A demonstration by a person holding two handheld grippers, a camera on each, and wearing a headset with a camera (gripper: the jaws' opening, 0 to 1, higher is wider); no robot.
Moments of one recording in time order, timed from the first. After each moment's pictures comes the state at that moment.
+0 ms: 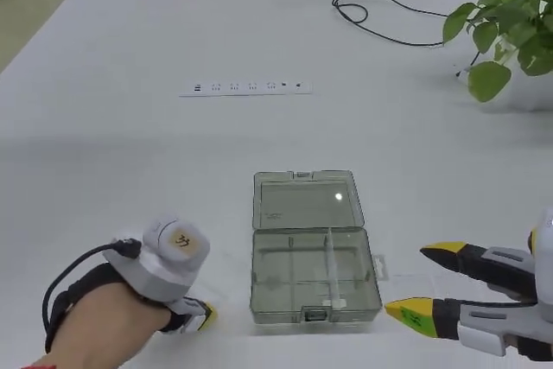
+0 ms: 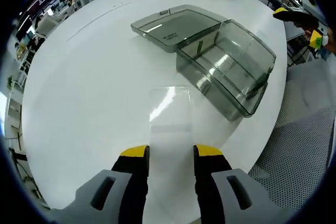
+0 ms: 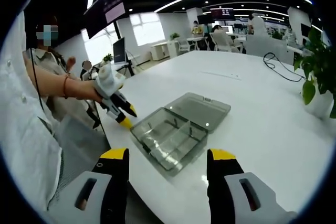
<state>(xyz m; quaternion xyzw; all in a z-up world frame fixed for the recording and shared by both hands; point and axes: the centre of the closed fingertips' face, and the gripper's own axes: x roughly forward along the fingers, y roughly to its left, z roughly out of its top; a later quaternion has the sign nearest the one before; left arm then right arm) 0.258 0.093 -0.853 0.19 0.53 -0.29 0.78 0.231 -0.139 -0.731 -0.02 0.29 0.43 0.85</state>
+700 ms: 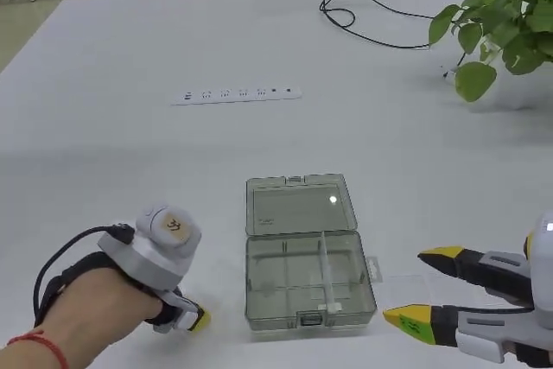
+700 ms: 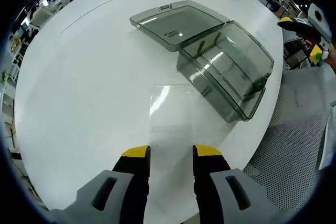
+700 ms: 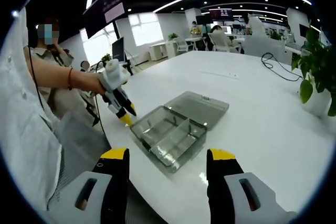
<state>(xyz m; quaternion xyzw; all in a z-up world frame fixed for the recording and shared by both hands) 0.256 0.093 -0.851 0.16 0.56 -0.31 0.75 0.228 -0.148 -0.735 -0.02 0.29 0.42 0.86</state>
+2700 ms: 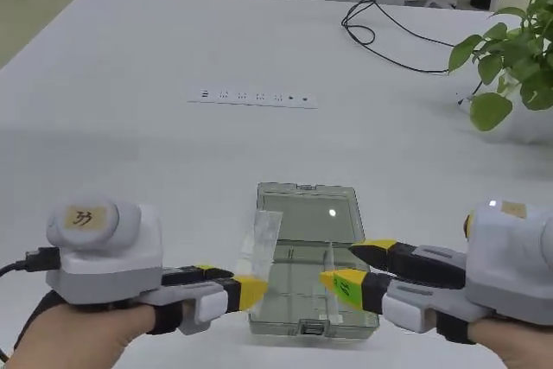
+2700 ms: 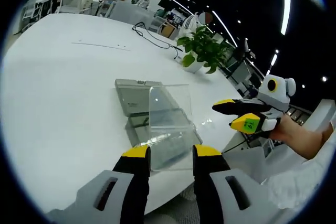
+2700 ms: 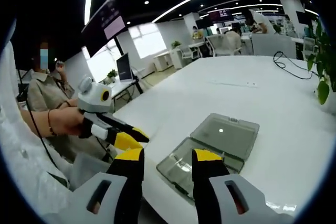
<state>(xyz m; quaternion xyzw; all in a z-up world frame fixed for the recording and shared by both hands) 0.243 0.020 -0.732 -0.17 0.38 -0.35 0.84 0.252 -0.055 -0.692 0.06 0.28 0.44 0.85</state>
